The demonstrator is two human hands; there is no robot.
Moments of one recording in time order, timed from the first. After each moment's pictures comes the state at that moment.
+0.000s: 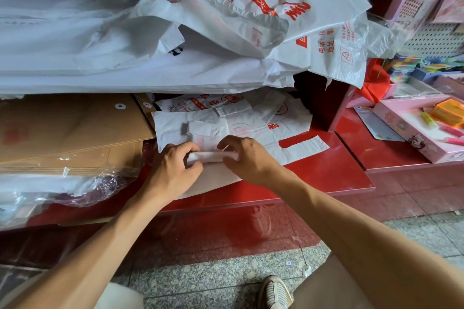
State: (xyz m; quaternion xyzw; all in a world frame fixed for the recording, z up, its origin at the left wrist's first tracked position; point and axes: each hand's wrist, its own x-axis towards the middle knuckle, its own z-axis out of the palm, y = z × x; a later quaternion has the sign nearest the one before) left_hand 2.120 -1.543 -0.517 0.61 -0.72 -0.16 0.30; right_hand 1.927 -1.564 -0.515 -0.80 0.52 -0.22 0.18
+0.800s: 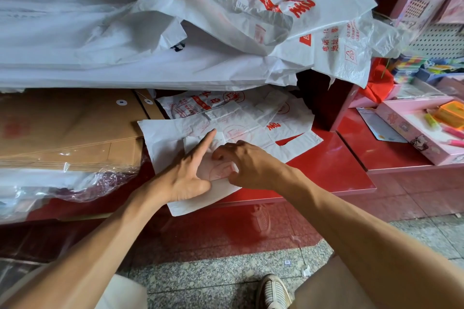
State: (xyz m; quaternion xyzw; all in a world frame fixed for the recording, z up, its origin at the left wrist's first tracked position) left_hand 2.118 -1.548 -0.522 0.52 -0.76 -0.35 0.14; right_hand 1.925 -1.557 -0.505 -0.88 0.46 -0.07 0.14
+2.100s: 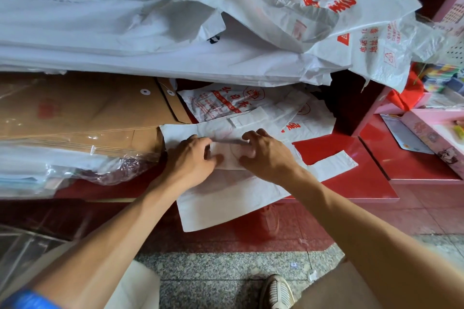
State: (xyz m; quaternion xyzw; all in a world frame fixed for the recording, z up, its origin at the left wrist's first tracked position) left_hand 2.127 -1.553 -0.528 0.66 -0.70 -0.19 0.20; right_hand 1.937 -1.563 -0.511 -0.78 0.60 -0.10 0.13
